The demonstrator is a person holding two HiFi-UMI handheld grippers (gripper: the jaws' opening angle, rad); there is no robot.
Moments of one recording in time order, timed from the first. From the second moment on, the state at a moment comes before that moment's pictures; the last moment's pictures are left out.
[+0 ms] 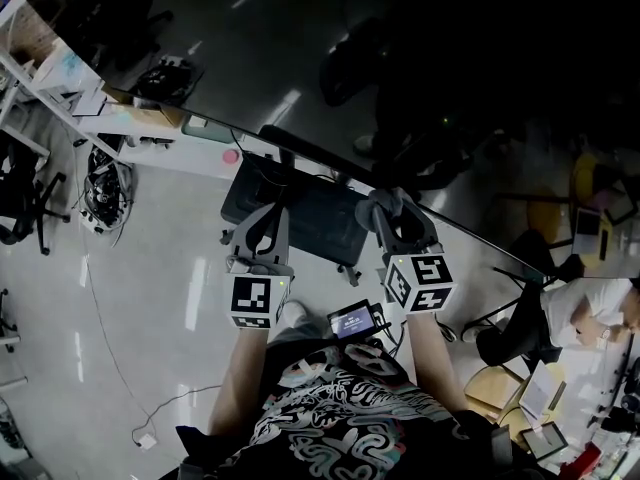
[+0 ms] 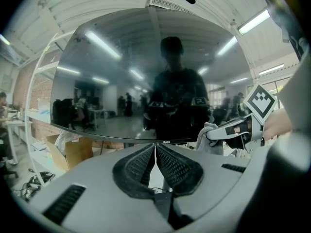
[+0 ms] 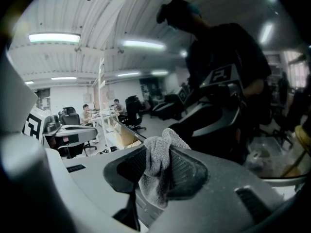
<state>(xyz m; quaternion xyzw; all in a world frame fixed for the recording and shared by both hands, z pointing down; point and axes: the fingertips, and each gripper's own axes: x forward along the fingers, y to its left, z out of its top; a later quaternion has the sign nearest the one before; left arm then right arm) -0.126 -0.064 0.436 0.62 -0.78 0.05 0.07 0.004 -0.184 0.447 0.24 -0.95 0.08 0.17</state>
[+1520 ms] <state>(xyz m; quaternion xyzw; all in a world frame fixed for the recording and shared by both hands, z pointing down) -0.188 -0.037 0.440 0.59 -0.80 0.03 0.07 -0.071 -0.165 0.455 0.23 -0.95 0.07 0.19</state>
